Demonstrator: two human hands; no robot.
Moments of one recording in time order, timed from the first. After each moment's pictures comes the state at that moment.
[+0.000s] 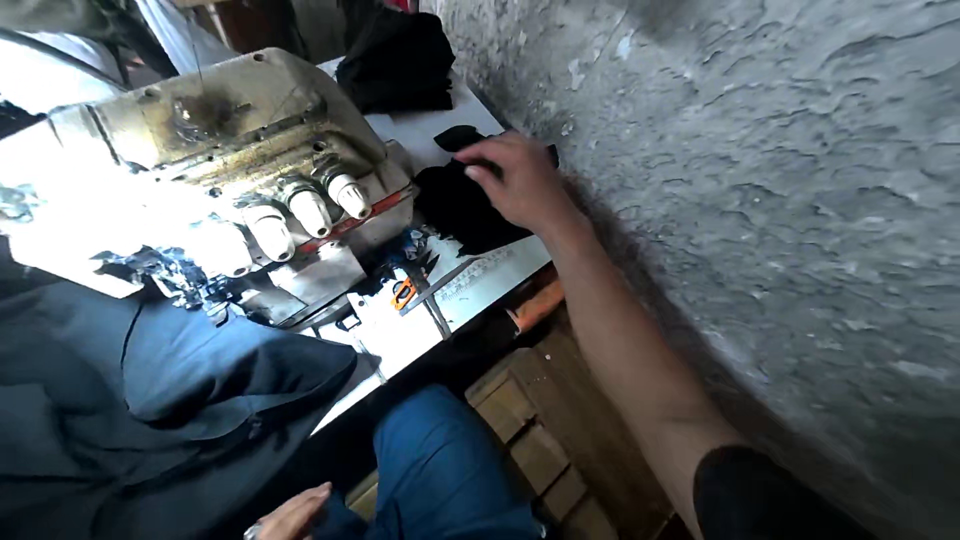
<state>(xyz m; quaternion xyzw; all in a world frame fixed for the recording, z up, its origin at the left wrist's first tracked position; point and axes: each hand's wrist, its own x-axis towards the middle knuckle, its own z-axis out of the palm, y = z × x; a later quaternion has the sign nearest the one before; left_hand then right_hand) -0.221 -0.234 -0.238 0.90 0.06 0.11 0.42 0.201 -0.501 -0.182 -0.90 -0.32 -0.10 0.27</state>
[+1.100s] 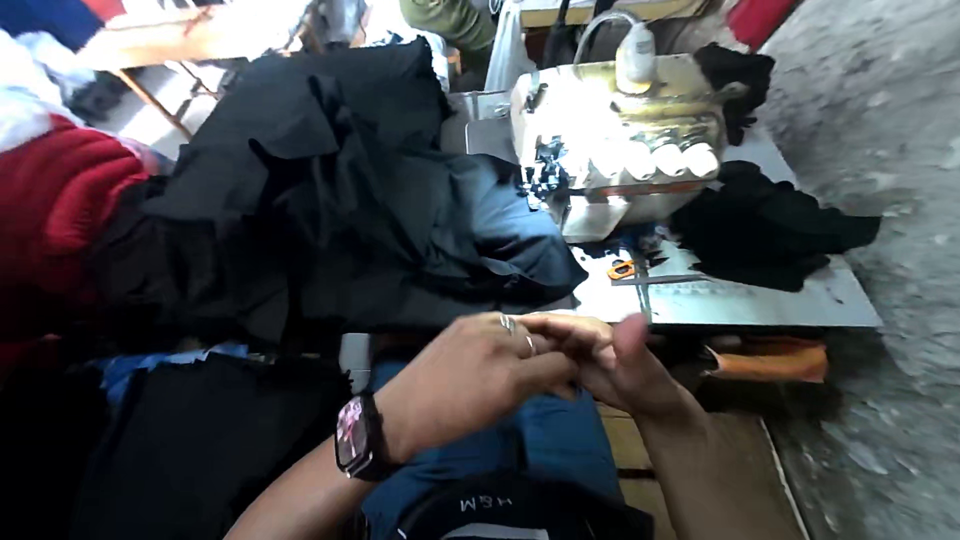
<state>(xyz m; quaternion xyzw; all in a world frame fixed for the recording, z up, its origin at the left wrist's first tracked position) -0.205 -0.208 -0.114 0.92 -0.20 0.18 0.28 -0.069 -0.373 -0.175 -0.42 -0.47 0.45 0.63</state>
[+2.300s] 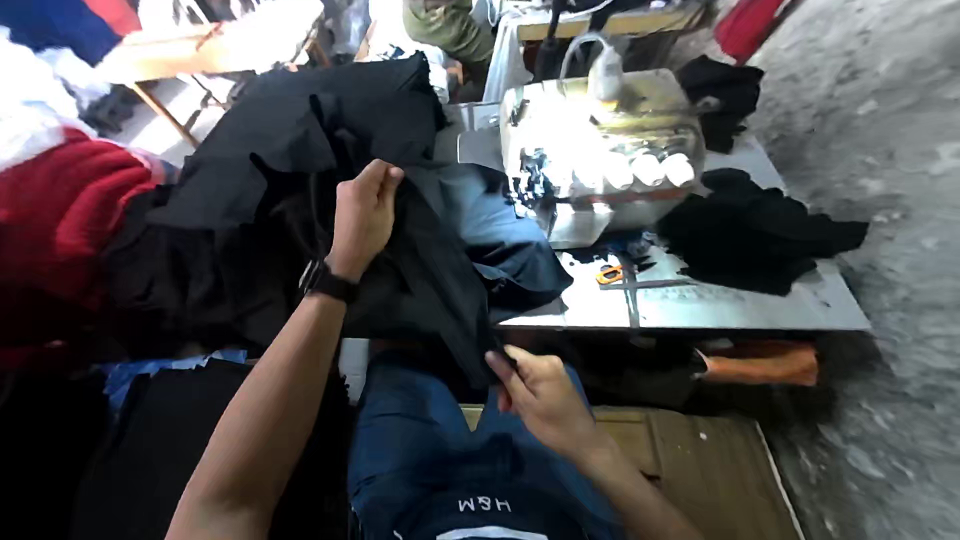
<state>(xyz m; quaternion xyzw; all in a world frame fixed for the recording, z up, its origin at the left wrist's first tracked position) -0.140 -0.060 -0.137 0.91 0.12 0.32 0.21 -0.127 -0.382 -0.206 -0.76 -0.39 0.22 0.48</state>
